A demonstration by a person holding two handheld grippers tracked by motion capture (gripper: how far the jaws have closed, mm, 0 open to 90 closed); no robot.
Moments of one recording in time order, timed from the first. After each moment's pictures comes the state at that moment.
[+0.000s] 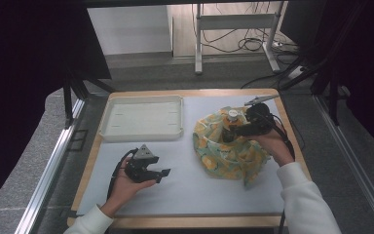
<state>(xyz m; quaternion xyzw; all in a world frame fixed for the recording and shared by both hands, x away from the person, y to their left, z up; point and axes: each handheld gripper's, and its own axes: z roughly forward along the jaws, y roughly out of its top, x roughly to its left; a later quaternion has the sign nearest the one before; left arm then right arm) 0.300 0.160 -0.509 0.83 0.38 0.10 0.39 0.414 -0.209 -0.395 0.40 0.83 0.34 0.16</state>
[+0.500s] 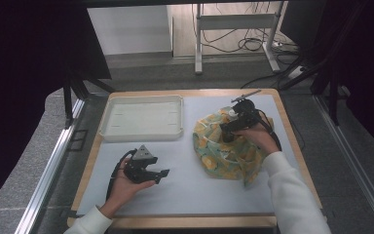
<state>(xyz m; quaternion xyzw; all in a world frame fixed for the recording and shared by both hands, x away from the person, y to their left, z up) 0.298 0.163 -0.510 0.83 0.38 0.11 0.39 0.449 -0.181 -0.417 0.42 0.85 0.30 0.14</state>
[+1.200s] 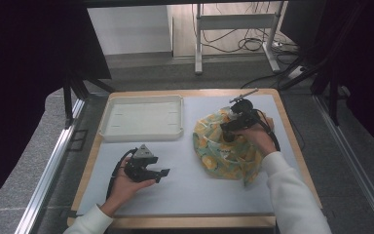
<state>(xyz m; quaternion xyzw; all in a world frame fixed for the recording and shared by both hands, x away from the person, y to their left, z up) 0.303 0.163 -0.513 0.83 0.38 0.10 0.39 0.447 -0.178 -0.414 0.41 0.85 0.29 0.14</state>
